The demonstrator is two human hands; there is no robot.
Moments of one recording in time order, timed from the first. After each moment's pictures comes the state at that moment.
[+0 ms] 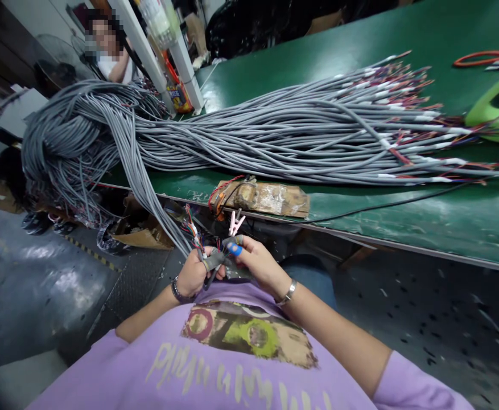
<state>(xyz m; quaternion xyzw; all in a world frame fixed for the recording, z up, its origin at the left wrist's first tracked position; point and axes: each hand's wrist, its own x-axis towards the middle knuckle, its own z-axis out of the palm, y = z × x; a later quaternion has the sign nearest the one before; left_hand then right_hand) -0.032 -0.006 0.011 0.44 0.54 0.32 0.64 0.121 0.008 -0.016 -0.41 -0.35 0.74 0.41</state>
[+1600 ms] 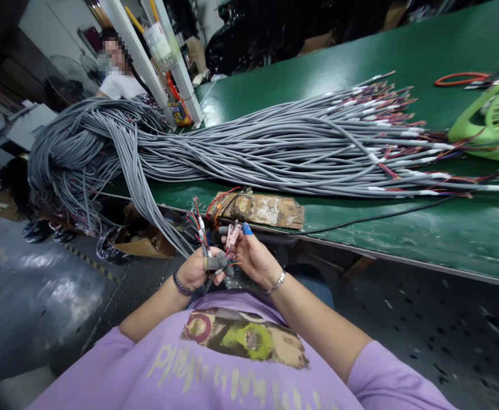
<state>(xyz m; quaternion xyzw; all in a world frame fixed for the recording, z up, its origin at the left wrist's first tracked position) -0.031 0.027 0.010 0.39 0.44 0.26 0.76 0.116 0.046 -0.017 -0.29 -0.15 0.83 0.44</state>
